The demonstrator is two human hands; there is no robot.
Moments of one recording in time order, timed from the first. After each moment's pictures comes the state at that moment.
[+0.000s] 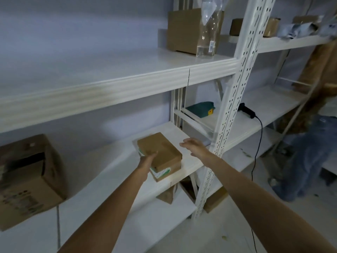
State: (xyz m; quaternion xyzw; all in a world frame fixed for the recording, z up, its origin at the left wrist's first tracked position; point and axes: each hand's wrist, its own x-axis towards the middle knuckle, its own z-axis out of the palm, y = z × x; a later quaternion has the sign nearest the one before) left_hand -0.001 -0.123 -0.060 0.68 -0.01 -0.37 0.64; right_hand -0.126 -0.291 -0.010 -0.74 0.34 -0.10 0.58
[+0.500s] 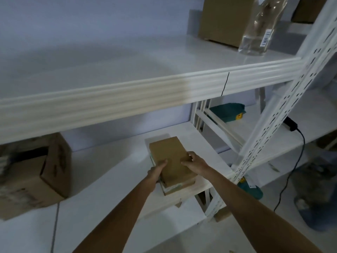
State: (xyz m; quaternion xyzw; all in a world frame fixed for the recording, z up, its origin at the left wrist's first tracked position) left_hand 0.052 -0.161 -0.129 0.67 0.08 -0.38 0.63; right_hand -0.033 -0.325 -0.075 -0.84 0.29 0.08 0.46
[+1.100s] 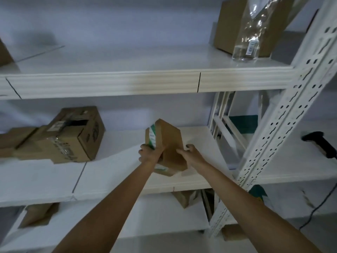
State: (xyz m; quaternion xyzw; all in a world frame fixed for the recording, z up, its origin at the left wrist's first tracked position) left_hand -0.023 -0.163 -0.032 0.82 0.19 -0.09 0.53; right_hand -0.067 -0.320 -0.026 -0.81 0.21 0.09 0.54
